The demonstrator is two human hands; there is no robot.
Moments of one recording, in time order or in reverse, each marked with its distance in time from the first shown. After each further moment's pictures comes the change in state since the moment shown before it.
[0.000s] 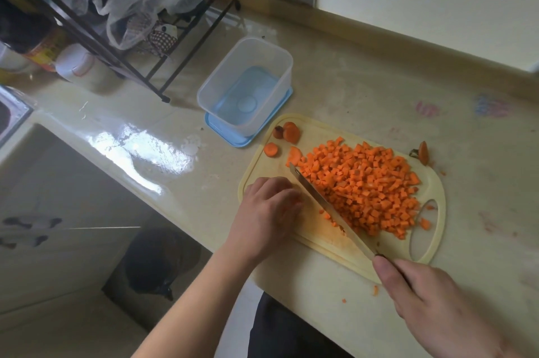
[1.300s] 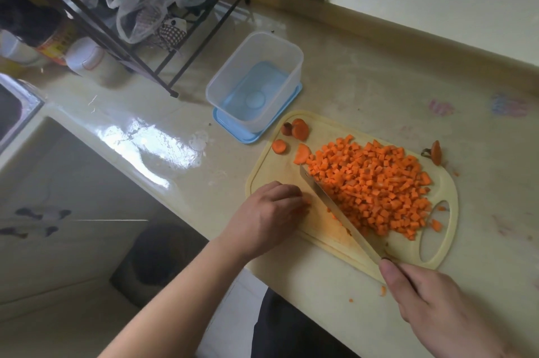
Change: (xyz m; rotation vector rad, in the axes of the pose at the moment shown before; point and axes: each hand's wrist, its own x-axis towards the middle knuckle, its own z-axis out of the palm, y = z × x) left_hand -0.002 -0.012 -0.011 -0.001 -0.115 0.212; right_hand 0.003 0.006 0.009 0.018 -0.023 0.084
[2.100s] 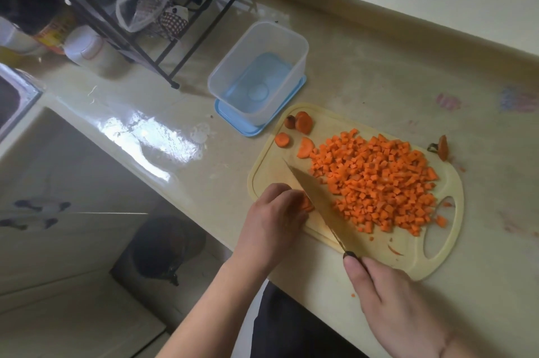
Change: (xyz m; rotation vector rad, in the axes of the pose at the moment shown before) left_hand -0.014 0.033 0.011 -0.123 0.144 -0.435; right_hand 0.002 -0.017 0.038 0.037 -0.045 -0.141
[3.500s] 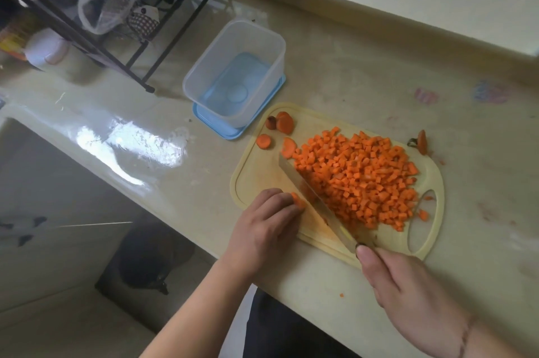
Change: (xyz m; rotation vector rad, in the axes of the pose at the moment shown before) left_hand 0.002 -0.021 0.017 0.066 0.055 0.441; right_hand 0.003 0.013 -0.028 -0.013 0.015 0.014
